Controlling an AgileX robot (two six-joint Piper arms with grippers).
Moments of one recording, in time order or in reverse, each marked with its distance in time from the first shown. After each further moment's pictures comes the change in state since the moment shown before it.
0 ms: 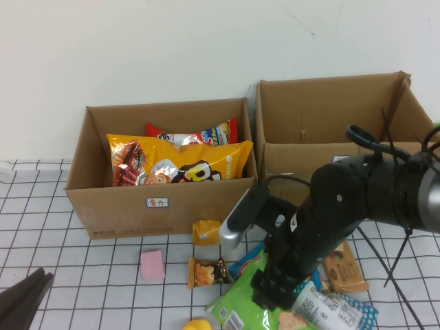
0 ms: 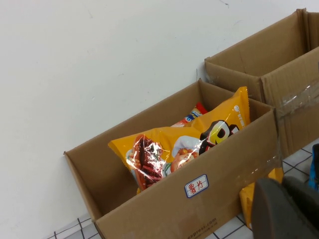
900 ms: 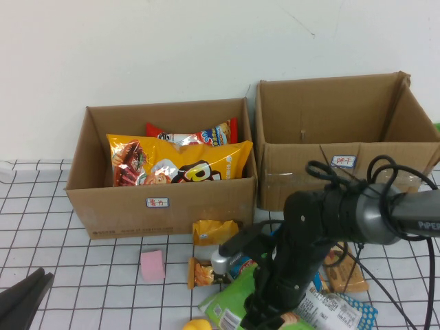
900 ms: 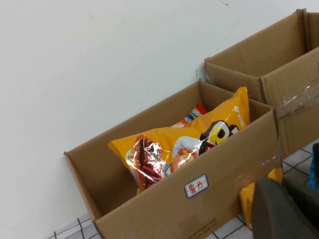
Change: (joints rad) right arm -0.001 0.234 -0.046 0.144 0.050 0.057; left arm 0.000 0.000 0.000 0.000 0.000 0.000
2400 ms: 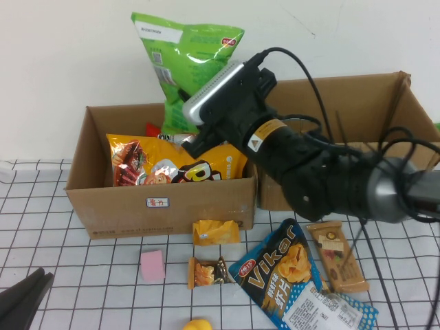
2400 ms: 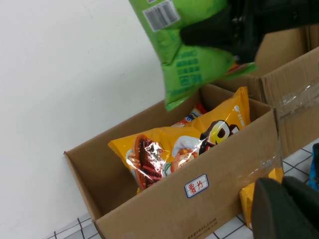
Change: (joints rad) right arm -0.002 -0.084 -0.095 -0.341 -1.385 0.040; left arm 0.000 0.000 0.000 0.000 0.000 0.001
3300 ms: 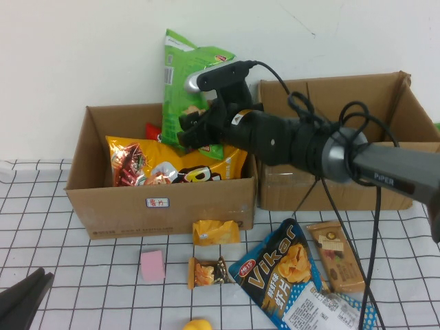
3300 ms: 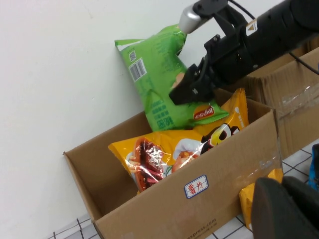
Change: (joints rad) right arm -0.063 0.275 -0.458 0.398 0.606 0.036; left arm 0.000 0.000 0.000 -0.004 0.000 0.002
